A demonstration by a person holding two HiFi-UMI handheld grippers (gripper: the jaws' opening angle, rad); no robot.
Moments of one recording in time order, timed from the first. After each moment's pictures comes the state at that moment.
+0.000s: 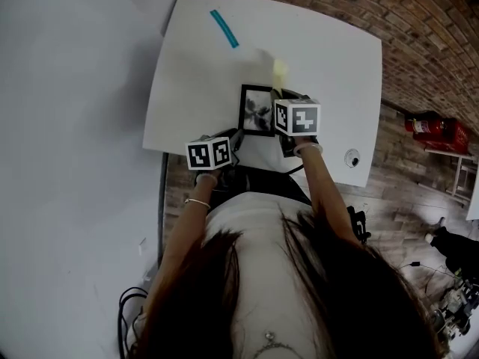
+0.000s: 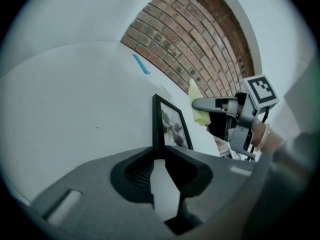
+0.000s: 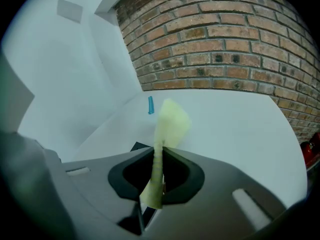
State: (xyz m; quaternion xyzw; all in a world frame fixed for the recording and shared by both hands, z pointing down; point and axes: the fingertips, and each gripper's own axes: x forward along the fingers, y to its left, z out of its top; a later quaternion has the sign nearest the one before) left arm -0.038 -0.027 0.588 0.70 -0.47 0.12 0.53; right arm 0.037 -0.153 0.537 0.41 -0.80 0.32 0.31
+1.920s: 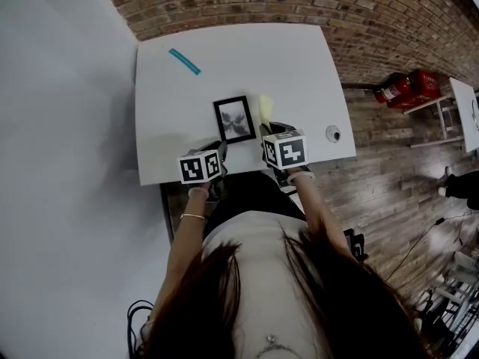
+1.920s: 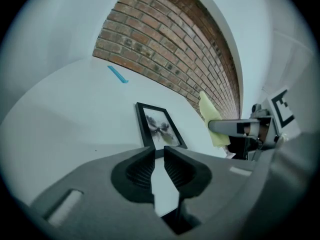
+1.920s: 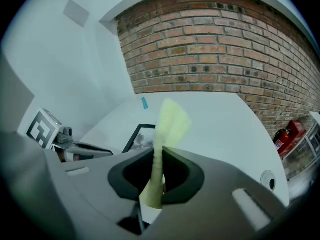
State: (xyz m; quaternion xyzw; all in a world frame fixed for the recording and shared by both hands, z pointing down) left arm -0.036 -0.019 0.560 0.77 -0.42 0.19 0.43; right arm 0.086 -0.048 0.512 0.50 -0.76 0.31 0.29
